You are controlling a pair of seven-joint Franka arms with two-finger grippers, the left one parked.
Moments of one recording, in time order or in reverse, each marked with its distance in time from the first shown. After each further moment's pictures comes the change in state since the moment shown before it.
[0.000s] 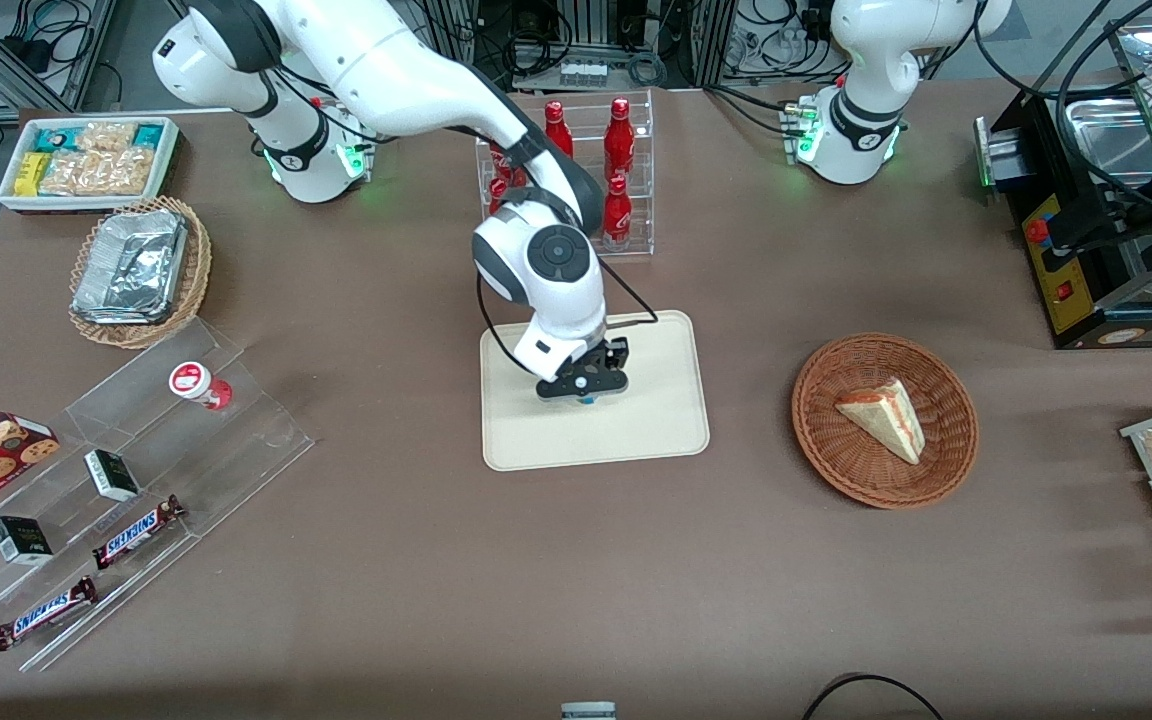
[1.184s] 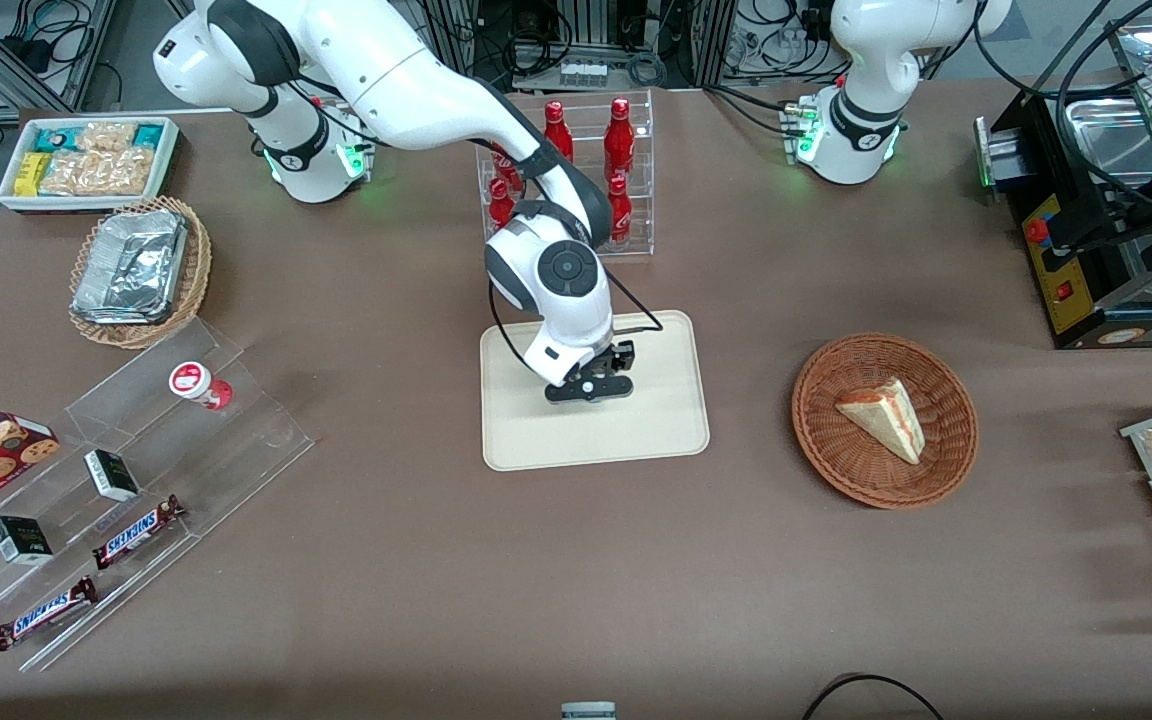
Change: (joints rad) arm 0.016 0.034 -0.004 0.012 0.067 0.002 0.001
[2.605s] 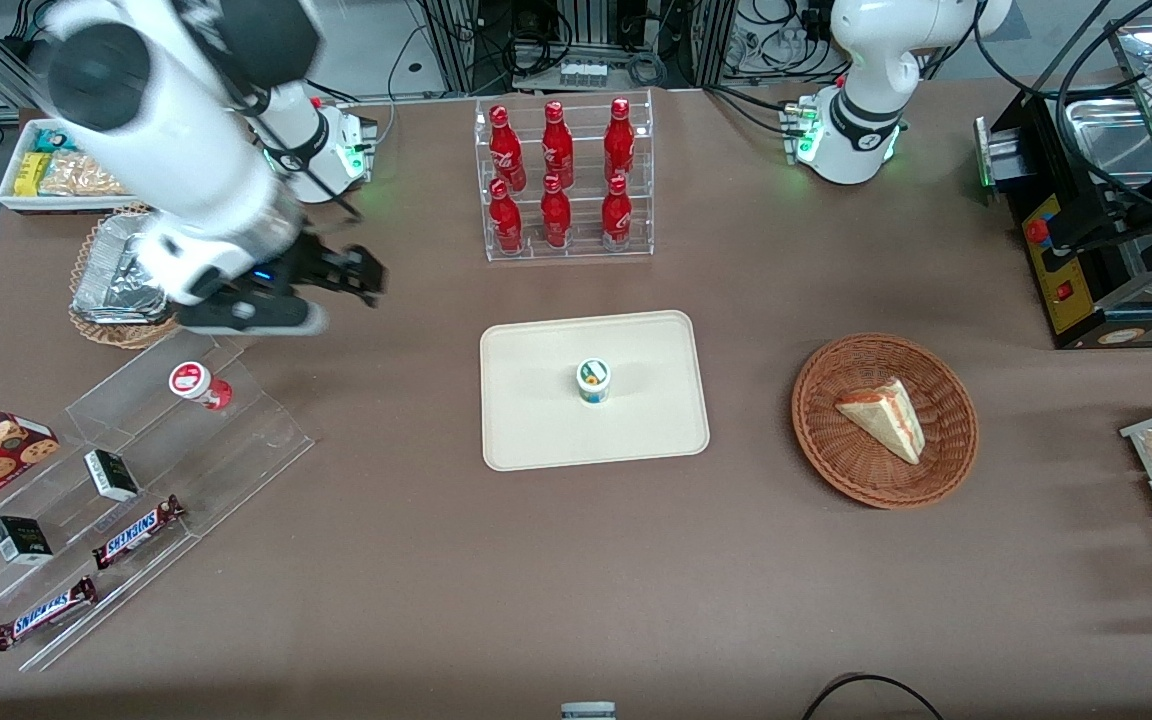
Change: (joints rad) arm -0.391 -0.672 -0.031 -0.005 -0.120 -0.786 -0.267
